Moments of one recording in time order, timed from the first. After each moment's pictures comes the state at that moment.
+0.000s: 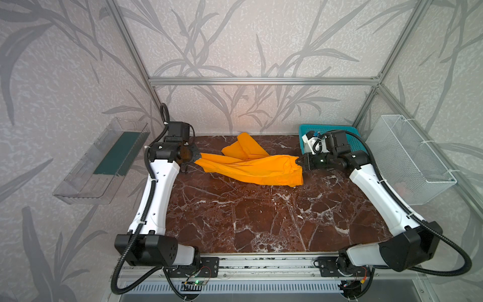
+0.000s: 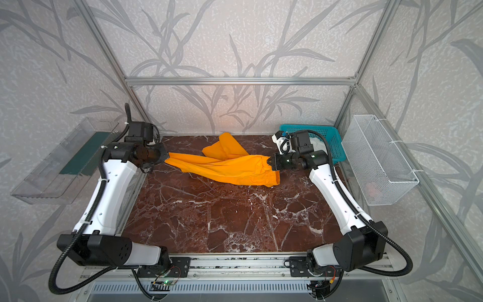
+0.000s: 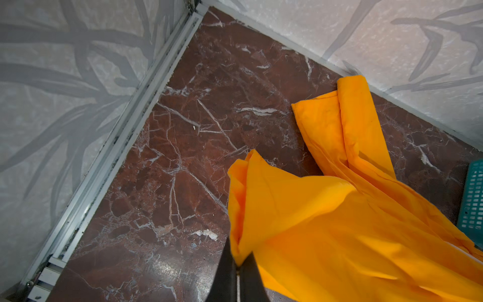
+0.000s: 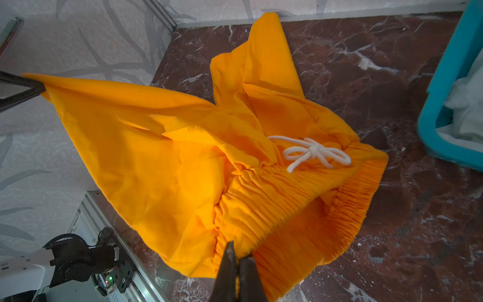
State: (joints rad) left arm 0.00 1.41 1.65 -1.15 -0.15 -0.43; right arm 0.27 1.40 1.41 -0.80 -0.49 0.18
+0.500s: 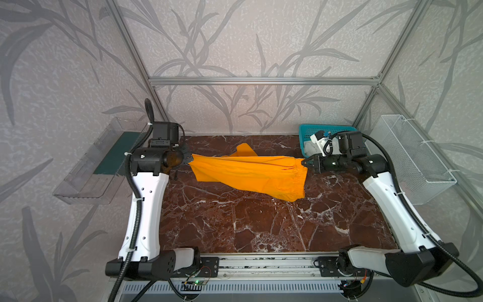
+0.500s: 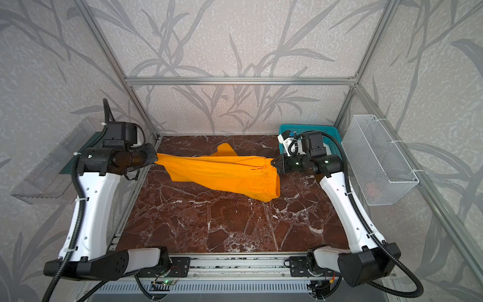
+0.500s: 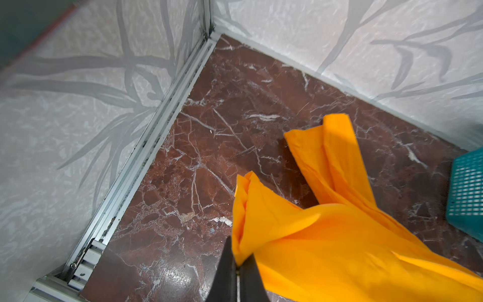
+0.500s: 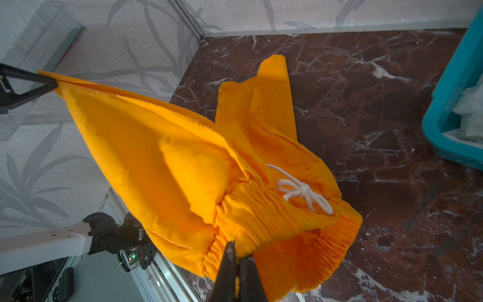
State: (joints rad) left arm 0.01 1.28 1.78 -1.30 -0.17 -0.39; right arm 0.23 1.25 1.42 -0.90 -0.62 0.13
